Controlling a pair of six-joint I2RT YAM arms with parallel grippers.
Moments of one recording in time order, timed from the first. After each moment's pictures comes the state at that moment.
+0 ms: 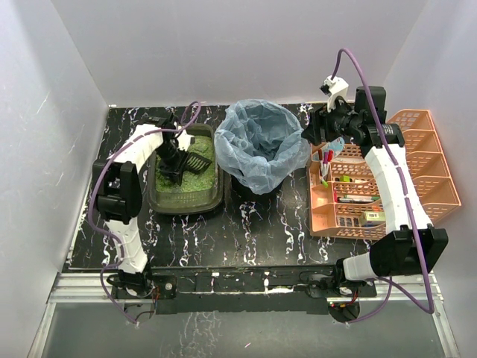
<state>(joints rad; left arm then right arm) -0.18 1.94 1.58 -1.16 0.19 0.20 0.02 1.40 1.49 -0.65 -0.57 -0.26</state>
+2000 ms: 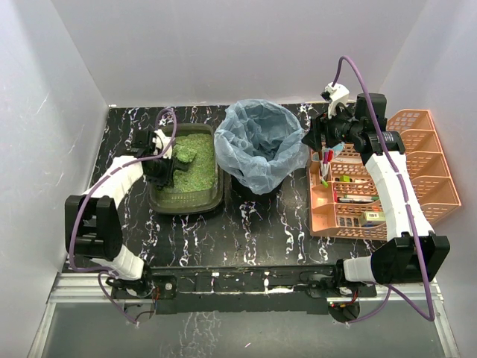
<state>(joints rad) -0.11 1.56 1.10 -0.69 0.21 0.09 0.02 1.34 1.40 -0.62 -0.57 -0.25</state>
